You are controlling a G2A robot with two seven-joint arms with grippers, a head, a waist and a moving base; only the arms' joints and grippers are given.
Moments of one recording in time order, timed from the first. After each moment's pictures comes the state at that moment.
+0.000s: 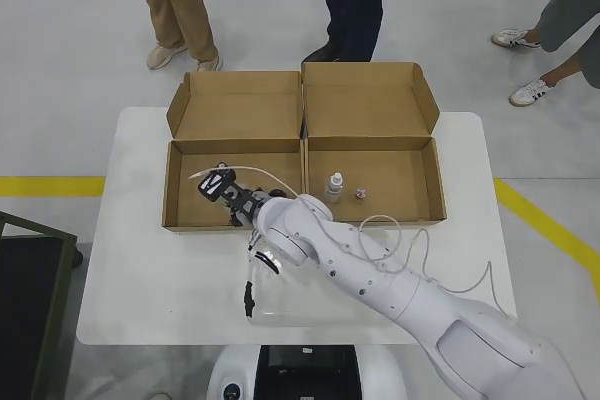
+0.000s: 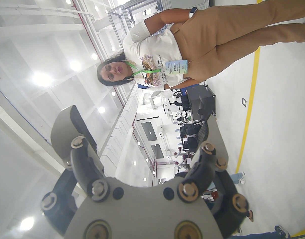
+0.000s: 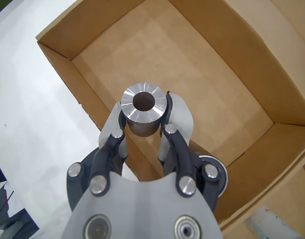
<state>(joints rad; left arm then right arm) 0.21 -0.47 -1.02 -1.11 2.33 -0.10 0.40 -0.56 -1.59 0.48 -1.22 -1.00 0.06 0.73</state>
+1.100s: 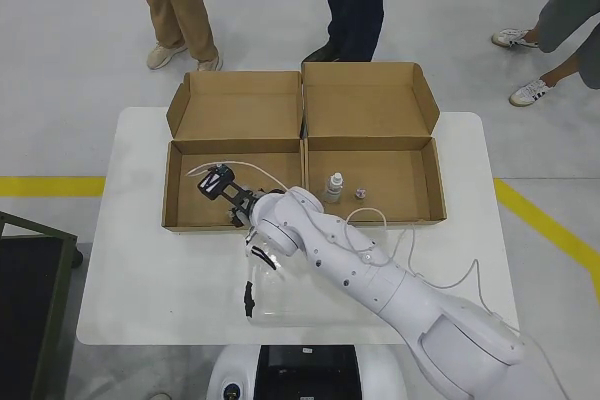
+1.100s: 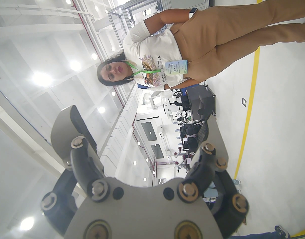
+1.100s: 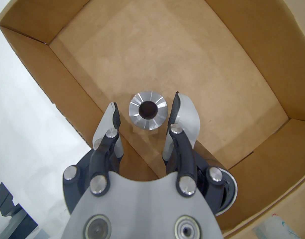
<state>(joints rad) 0.21 -0.47 -1.02 -1.11 2.33 -0.10 0.40 -0.55 -1.67 0.53 -1.09 -1.04 0.00 0.80</state>
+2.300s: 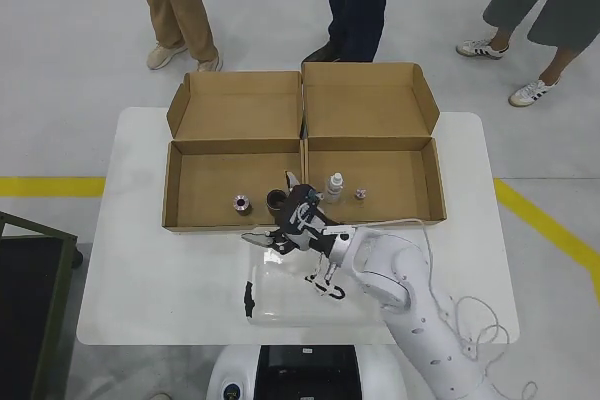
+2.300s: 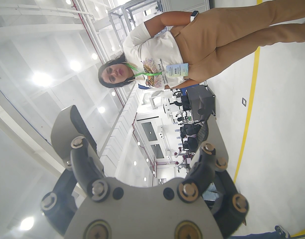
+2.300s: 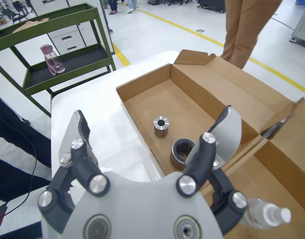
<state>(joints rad) 0.21 -0.47 -1.02 -1.11 2.33 -0.10 0.40 -1.20 -1.45 1.10 -1.82 -1.25 -0.55 0.37</state>
